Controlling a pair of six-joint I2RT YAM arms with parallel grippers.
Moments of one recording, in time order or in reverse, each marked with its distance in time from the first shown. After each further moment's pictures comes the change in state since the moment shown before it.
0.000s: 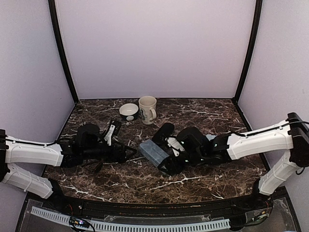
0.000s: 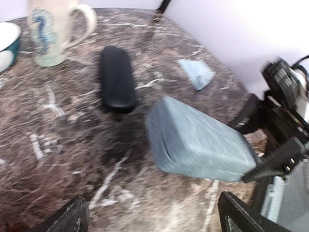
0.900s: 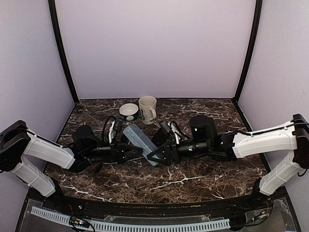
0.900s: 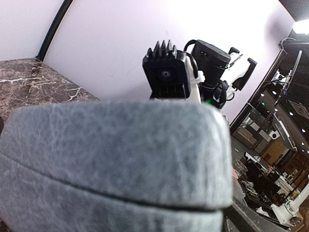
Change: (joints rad) left arm 0.006 0.226 -0.074 0.824 0.507 -0.224; right arm -0.070 -0.056 -0.058 0.422 -0.418 0.157
